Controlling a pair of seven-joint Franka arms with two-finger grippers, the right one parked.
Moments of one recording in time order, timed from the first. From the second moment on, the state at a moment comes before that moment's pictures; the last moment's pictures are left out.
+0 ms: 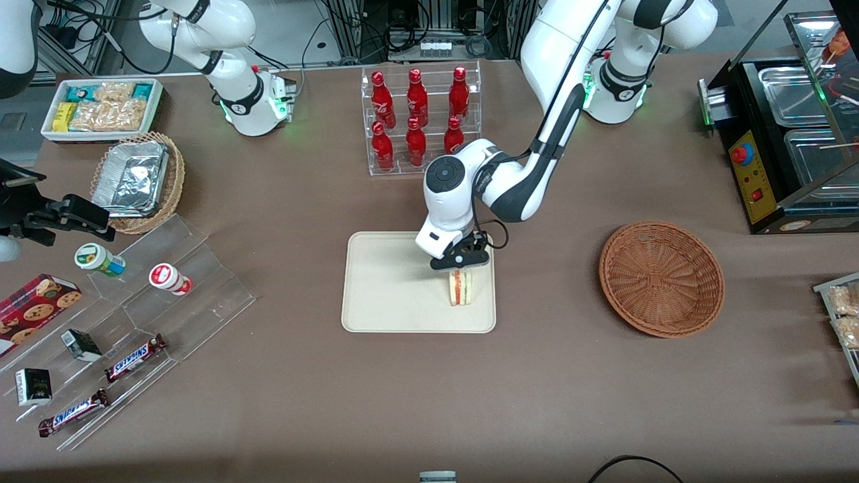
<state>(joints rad) -0.85 0.61 0.08 -1.67 0.09 2.27 -0.98</state>
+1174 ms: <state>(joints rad) -0.46 -0.10 0.12 -1.79 0.08 1.71 -0.59</state>
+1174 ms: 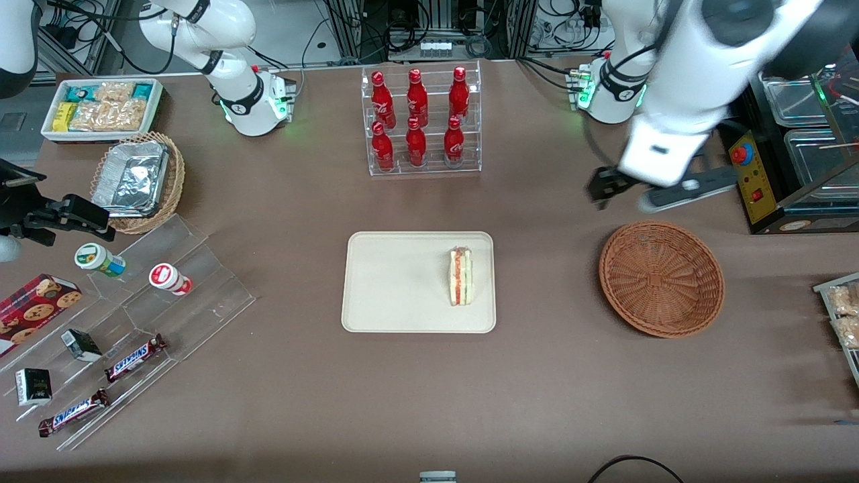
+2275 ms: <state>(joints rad) -0.36 -0.27 0.32 -1.87 0.06 1.70 -0.30</state>
